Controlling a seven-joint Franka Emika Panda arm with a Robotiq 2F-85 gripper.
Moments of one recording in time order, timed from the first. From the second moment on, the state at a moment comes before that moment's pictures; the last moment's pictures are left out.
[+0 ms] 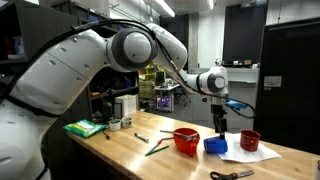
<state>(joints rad) -0.41 0.68 -0.05 -1.37 -0.16 2.01 -2.34</state>
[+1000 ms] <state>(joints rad) -0.39 0.69 -0.06 -1.38 -0.15 1.96 -2.35</state>
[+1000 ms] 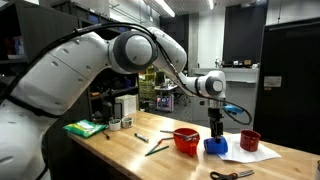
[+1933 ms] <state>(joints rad) -0.39 0.73 -0.06 -1.38 -0.15 1.95 -2.35</state>
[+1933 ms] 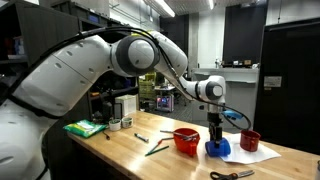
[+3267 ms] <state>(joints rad) -0.39 0.74 -0.06 -1.38 -0.16 1.96 -2.37</state>
